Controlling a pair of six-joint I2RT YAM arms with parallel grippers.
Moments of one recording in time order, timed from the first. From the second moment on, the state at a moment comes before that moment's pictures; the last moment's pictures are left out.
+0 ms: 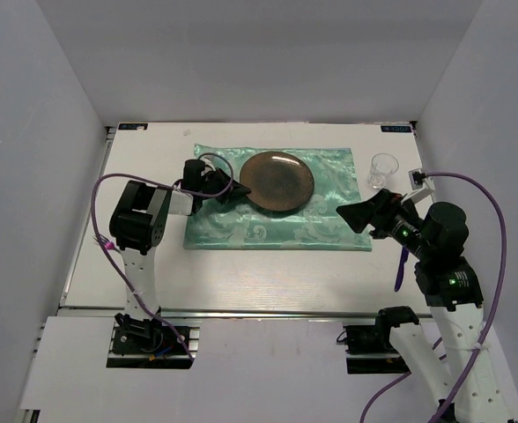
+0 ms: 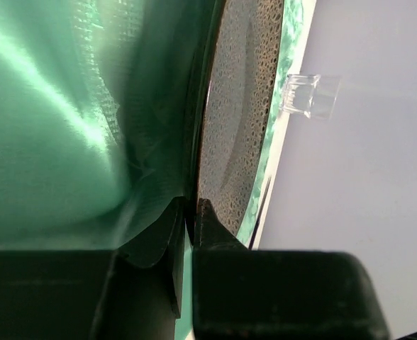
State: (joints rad) left arm -0.26 2.11 1.10 0.52 0.63 -1.10; right arm 0.16 0.58 0.85 -0.48 -0.46 0.59
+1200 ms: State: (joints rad) left arm -0.28 2.03 0.95 0.61 0.65 -1.11; right arm 0.16 0.58 0.82 -0.47 -0.50 0.58
